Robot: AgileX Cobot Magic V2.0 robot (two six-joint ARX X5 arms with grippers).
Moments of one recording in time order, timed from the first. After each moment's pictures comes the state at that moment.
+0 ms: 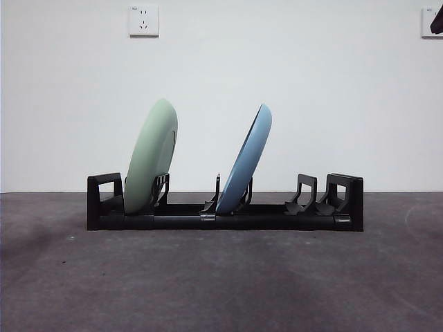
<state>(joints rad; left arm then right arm) -0.14 0.36 0.50 -0.19 0.11 0.05 0.24 0.69 0.71 -0.38 -0.07 0.12</state>
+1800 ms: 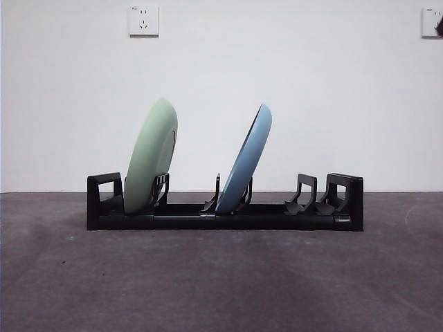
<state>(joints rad) -0.06 0.01 0.02 -0.18 0.11 0.06 0.24 0.64 0.71 -0.45 -0.05 0.10</state>
